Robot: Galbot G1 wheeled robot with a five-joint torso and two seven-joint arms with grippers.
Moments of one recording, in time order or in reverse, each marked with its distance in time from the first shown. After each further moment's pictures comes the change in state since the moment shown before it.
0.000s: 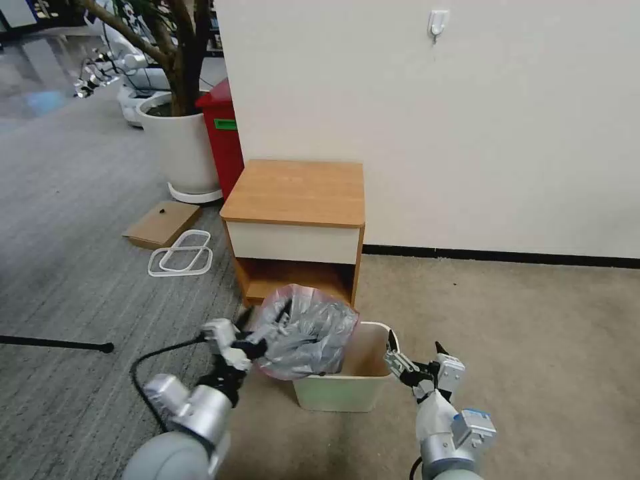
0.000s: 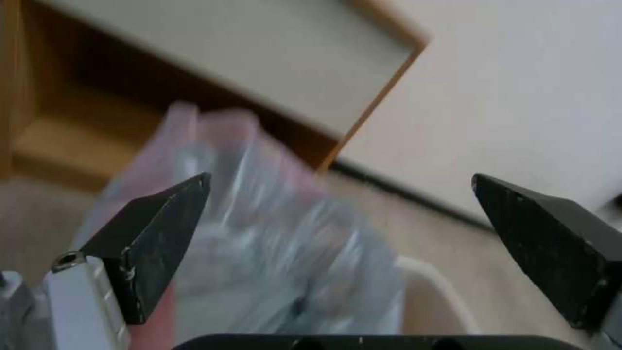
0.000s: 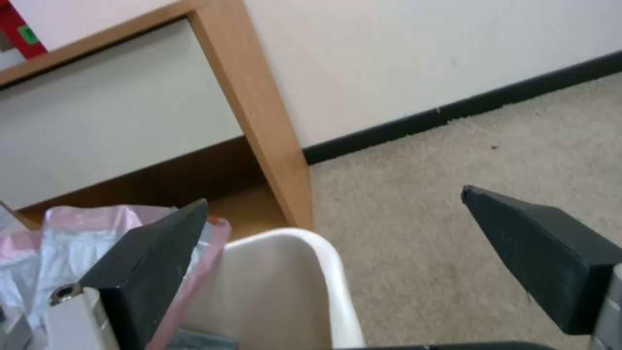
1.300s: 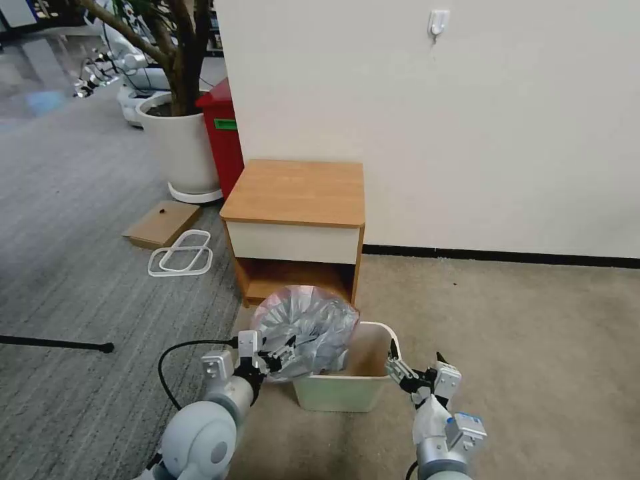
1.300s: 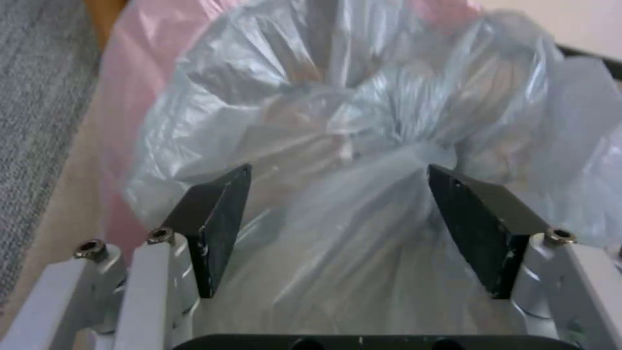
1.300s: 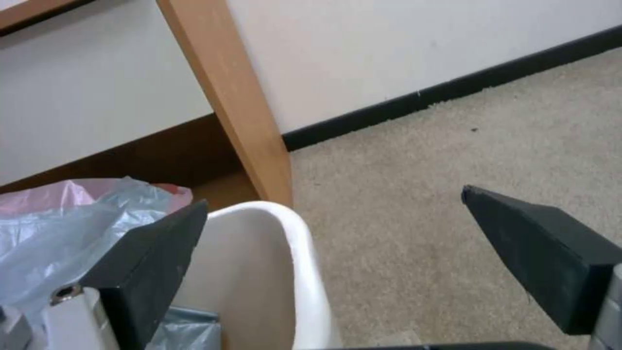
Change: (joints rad) left arm -0.179 0.138 0.193 0.078 0.014 0.269 -0.383; right arm 0.016 0.029 0.009 -0.069 -0.006 0.015 0.011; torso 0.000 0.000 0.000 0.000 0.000
